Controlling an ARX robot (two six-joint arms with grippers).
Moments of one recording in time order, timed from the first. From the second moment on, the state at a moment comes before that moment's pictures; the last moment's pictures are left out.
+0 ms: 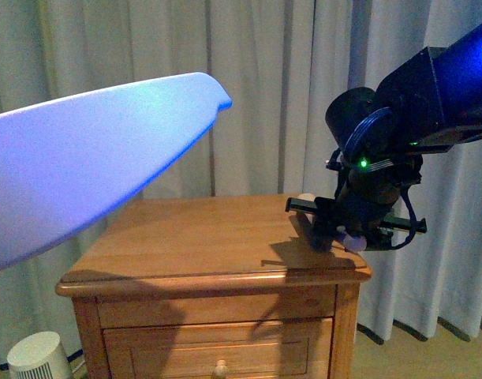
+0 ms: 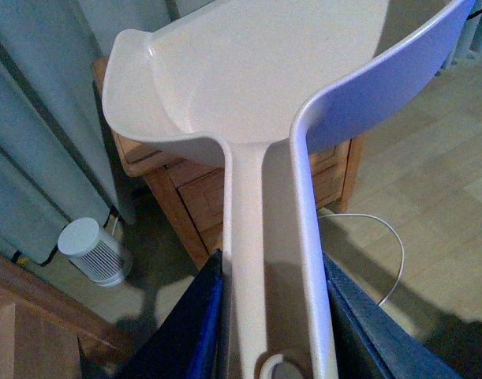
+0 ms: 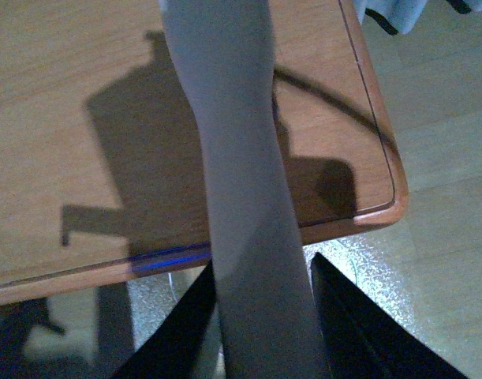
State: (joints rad) left arm 0.19 0.52 0.59 -0.45 0.58 0.42; right arm 0.22 2.23 1.86 -0.45 0.14 0.41
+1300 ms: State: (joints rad) left arm 0.19 0.52 0.59 -0.45 0.58 0.42; right arm 0.29 1.07 0.91 -0.08 0.60 0.14
